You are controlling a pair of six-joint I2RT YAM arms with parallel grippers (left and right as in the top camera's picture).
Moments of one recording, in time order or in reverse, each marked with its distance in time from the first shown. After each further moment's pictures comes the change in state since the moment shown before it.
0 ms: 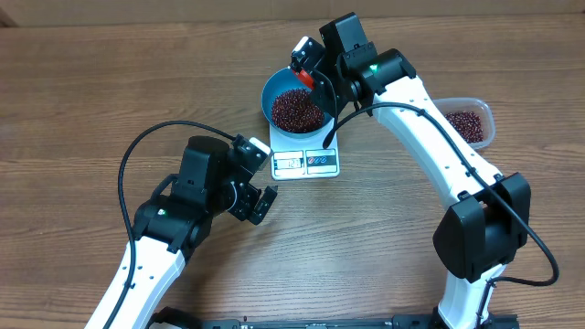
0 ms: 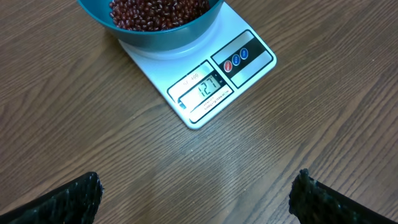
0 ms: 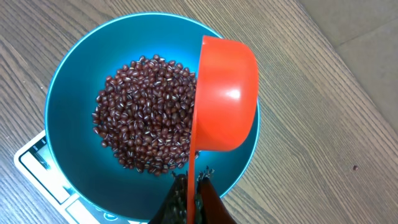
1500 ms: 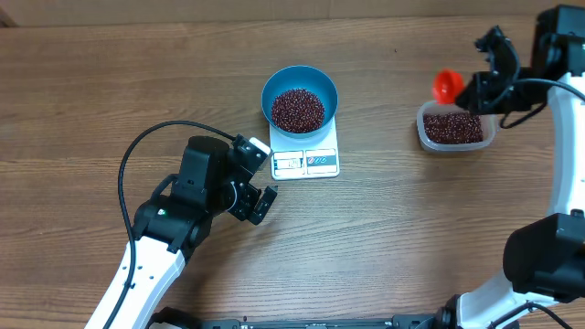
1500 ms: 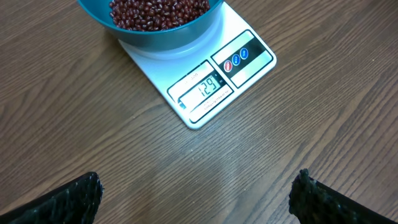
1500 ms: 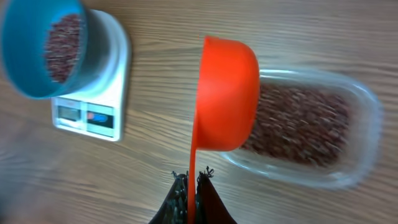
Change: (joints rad) left arm 0.000 0.000 0.000 0.000 0.000 0.000; right arm -0.695 -0.175 -0.005 -0.467 -0.360 0.161
